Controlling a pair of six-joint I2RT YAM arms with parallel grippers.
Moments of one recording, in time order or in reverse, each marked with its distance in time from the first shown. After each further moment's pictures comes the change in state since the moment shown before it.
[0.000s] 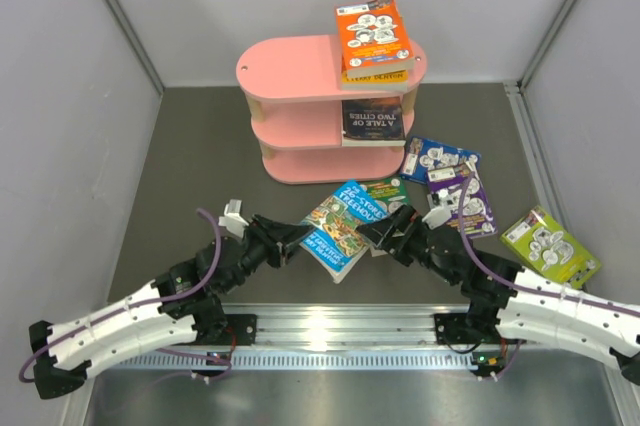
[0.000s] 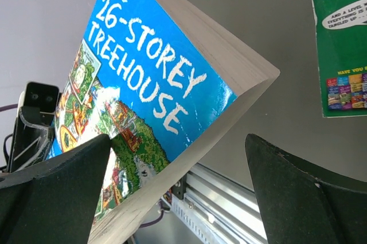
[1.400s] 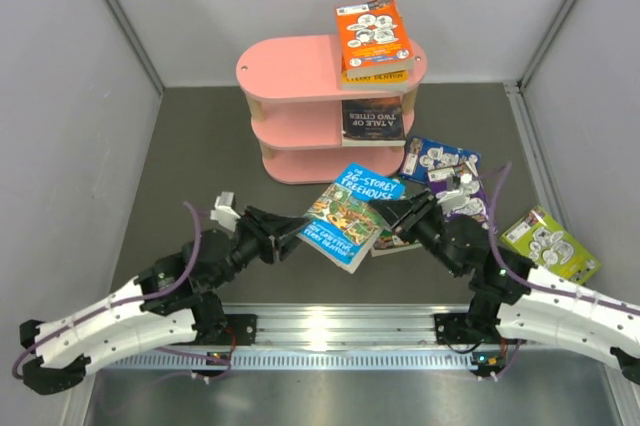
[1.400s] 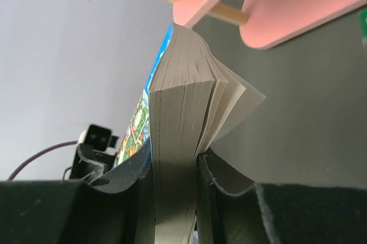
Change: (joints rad) left arm -0.019 0.026 0.151 -0.109 -0.006 -0.069; right arm 0.008 0.020 0.111 0.143 0.141 -0.021
